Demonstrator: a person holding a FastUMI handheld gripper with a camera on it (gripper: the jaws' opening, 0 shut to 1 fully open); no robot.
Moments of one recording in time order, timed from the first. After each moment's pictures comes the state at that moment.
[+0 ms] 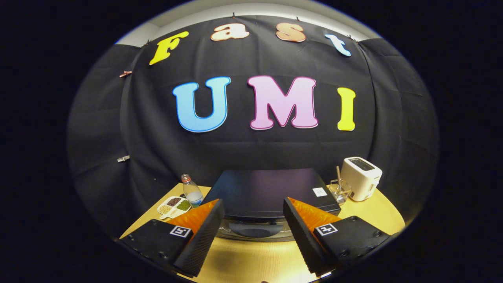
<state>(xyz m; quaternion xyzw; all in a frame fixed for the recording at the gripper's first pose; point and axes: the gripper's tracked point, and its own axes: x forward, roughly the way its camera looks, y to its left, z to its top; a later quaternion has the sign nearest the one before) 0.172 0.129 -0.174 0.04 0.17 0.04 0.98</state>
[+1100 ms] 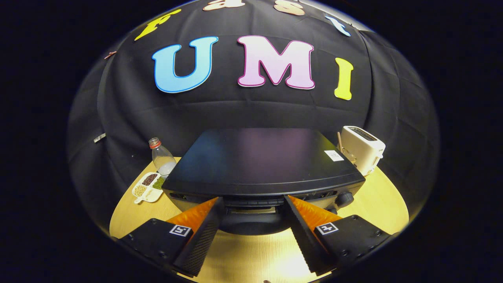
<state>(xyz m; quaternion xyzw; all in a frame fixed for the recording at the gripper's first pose) 0.184 0.132 -0.271 0.02 0.27 -0.01 0.96</state>
